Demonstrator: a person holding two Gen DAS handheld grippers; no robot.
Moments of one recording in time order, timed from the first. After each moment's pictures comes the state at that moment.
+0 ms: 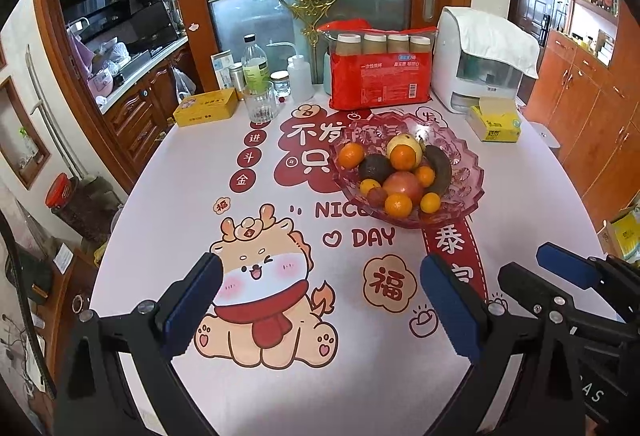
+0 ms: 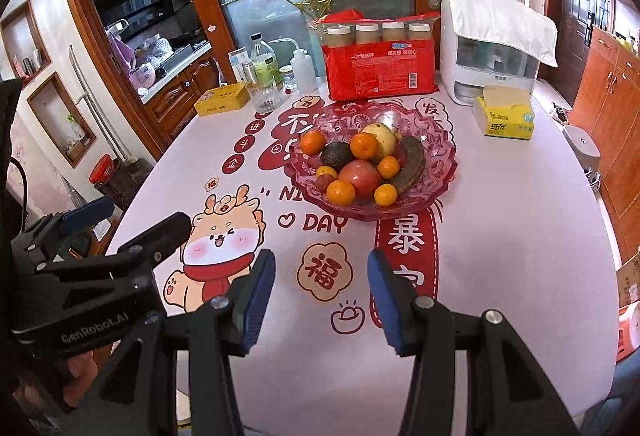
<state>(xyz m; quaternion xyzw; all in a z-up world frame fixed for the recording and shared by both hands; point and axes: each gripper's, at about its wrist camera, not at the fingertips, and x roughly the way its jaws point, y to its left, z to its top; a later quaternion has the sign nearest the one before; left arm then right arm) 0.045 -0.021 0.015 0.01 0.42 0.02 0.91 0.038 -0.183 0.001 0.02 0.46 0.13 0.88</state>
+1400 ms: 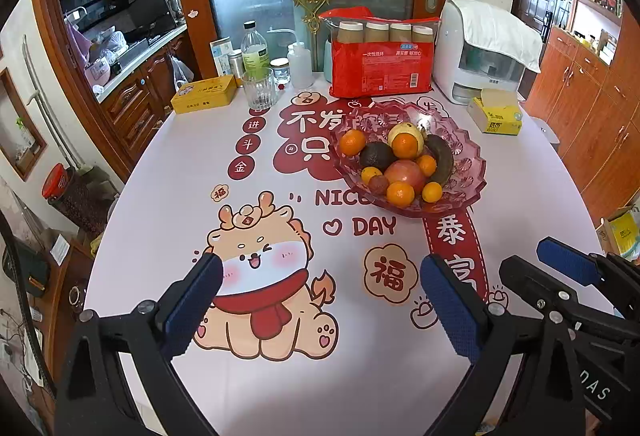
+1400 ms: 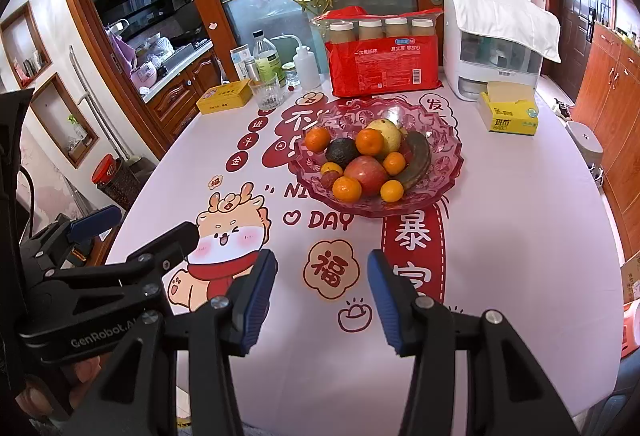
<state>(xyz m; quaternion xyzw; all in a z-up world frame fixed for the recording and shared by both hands) 0.043 -0.016 0.006 0.01 0.44 0.02 0.90 0.039 -0.182 0.000 0.02 0.46 0.13 0.88</state>
